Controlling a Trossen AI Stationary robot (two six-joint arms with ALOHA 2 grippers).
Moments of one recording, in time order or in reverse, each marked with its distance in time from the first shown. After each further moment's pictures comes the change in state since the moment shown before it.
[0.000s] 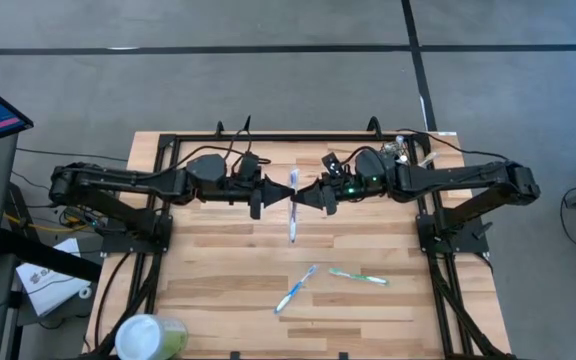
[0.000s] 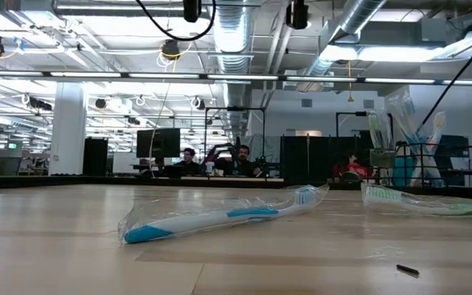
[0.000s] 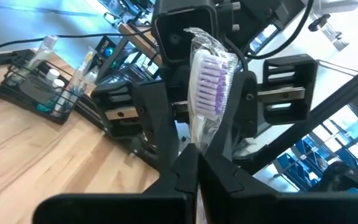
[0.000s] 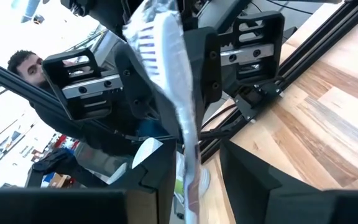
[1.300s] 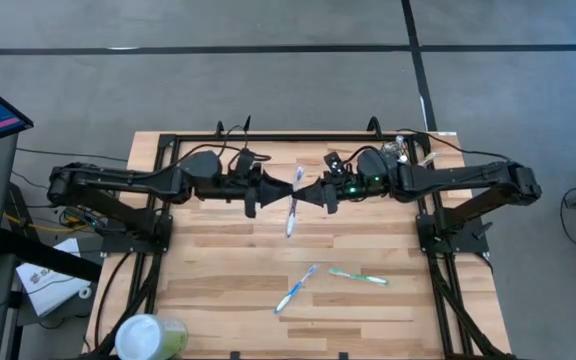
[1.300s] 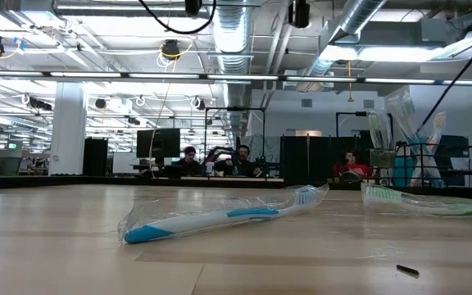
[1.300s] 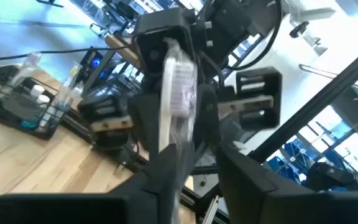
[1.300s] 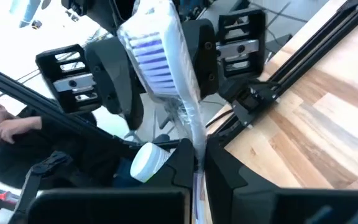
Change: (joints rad) left arm -0.001 -0.023 0.000 0.048 0.033 0.023; right arm 0.002 -0.015 0.000 -0.007 0.032 -0.004
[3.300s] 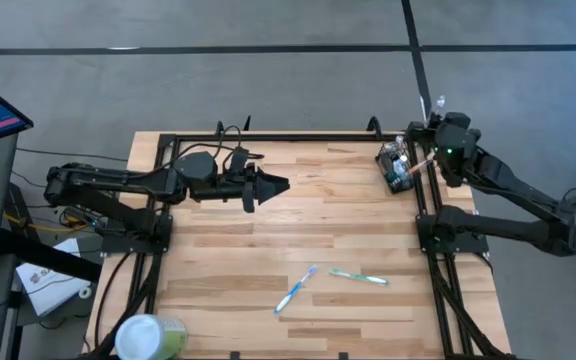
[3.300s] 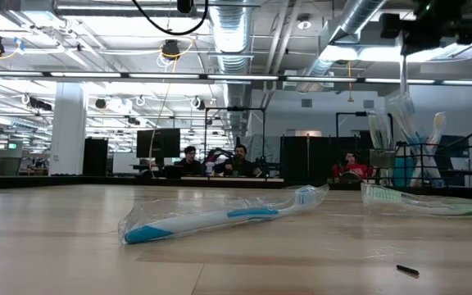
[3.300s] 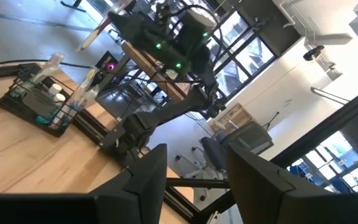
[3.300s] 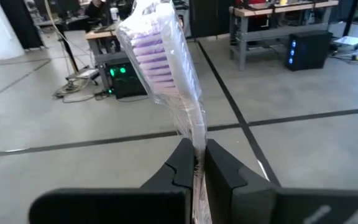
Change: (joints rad) left arm -0.012 -0.028 -0.001 -0.036 -0.102 -0.085; right arm -0.502 -0.671 -0.264 -0.661 1.148 -0.429
